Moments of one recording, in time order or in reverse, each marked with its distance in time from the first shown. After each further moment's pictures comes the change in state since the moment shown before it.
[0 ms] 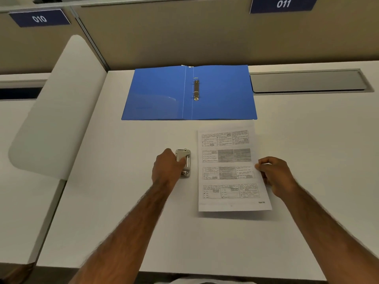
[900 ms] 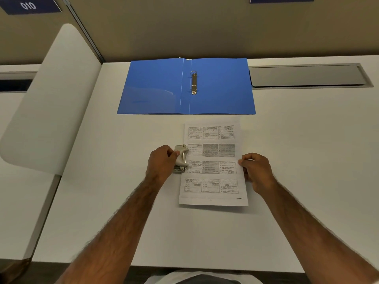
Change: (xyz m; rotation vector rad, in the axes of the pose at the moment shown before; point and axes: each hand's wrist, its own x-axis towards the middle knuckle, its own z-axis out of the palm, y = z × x) left_hand 0.012 -0.011 -0.003 -0.036 -0.094 0.095; right_hand -0.009 0.006 0.043 0.028 -0.016 -0.025
